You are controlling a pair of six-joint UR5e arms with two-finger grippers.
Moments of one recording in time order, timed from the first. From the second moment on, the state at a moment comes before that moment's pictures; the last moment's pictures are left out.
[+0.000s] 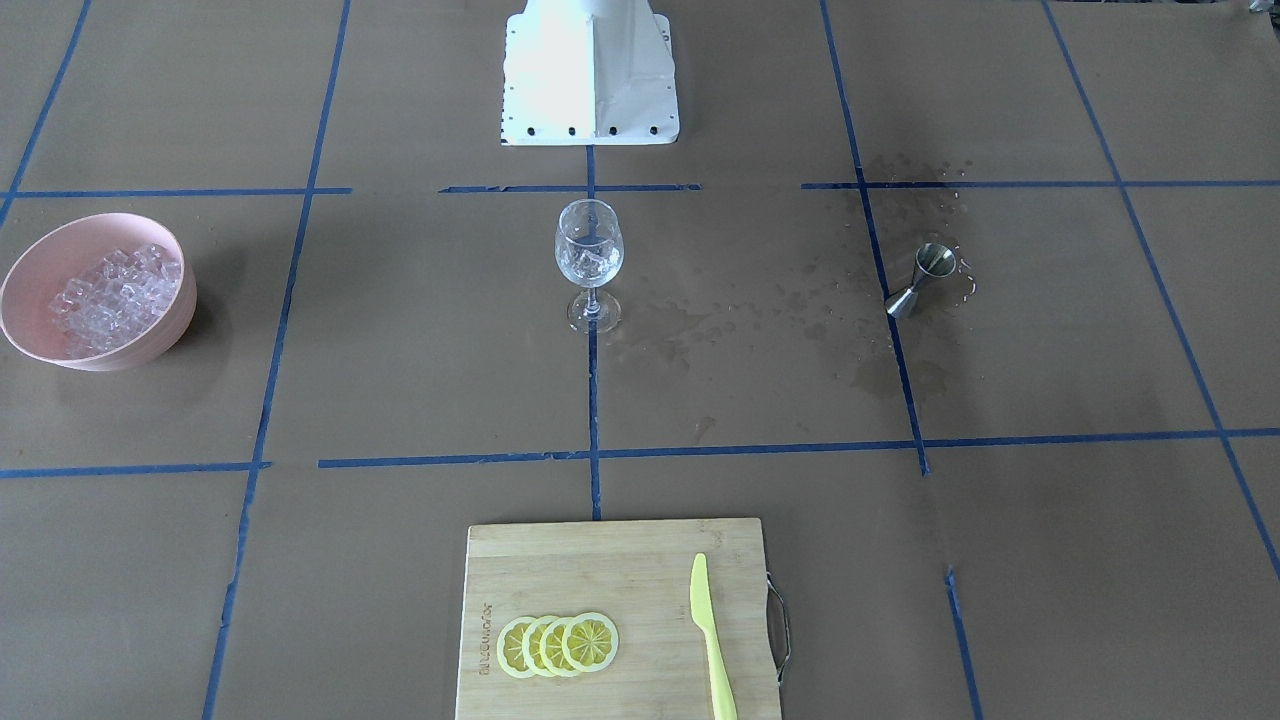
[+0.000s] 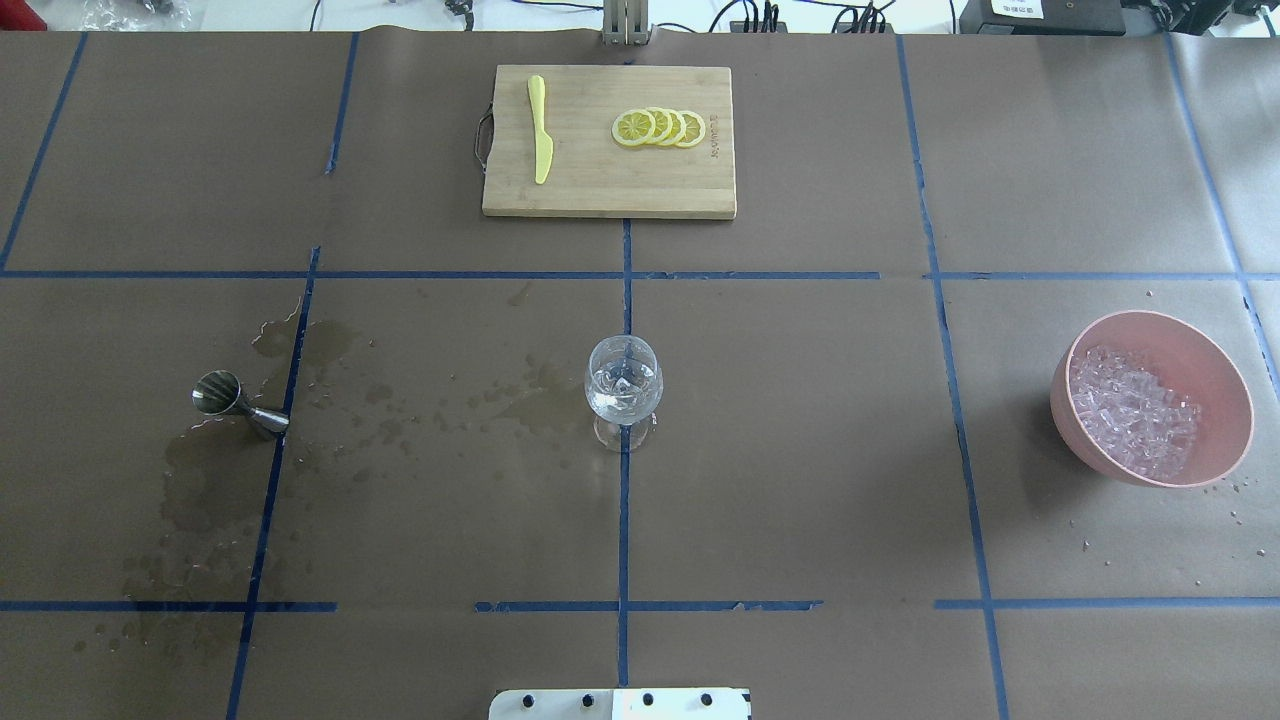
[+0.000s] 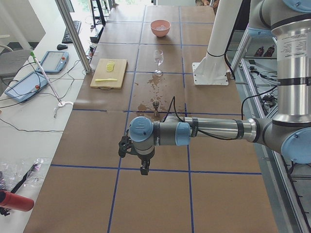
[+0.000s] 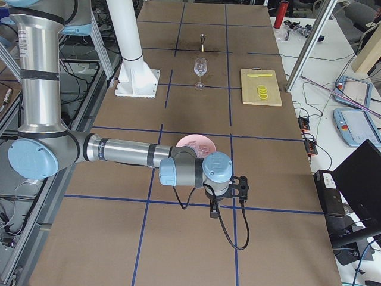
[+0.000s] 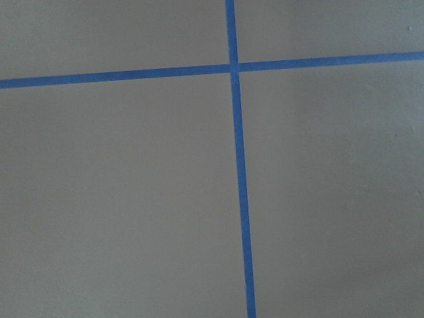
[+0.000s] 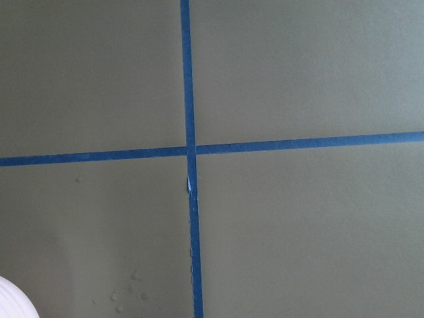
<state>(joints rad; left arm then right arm) -1.59 -1.44 -1.73 -1.51 -2.39 0.11 1.62 -1.61 1.53 -1.42 2.40 0.09</state>
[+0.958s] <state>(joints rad) -1.59 -1.47 -1.73 -1.50 -2.39 0.11 1.62 -1.60 1.52 -1.38 2.40 0.10</state>
